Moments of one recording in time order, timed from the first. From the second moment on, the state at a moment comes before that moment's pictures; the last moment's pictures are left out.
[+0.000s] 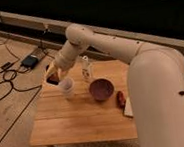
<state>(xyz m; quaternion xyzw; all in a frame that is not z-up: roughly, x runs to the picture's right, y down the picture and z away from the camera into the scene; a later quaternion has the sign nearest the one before) -0.182 -0.017 0.733 -0.52 0.04 0.66 0.54</state>
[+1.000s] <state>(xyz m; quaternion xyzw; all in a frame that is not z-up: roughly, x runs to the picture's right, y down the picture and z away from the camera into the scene) -0.193 -0.040 0.715 -0.57 0.01 0.71 0.42</state>
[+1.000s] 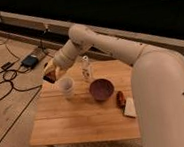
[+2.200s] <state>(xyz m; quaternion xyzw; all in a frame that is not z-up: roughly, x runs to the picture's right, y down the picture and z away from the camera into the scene) -0.160 -0.038 0.669 -0.75 0.03 0.63 0.20</state>
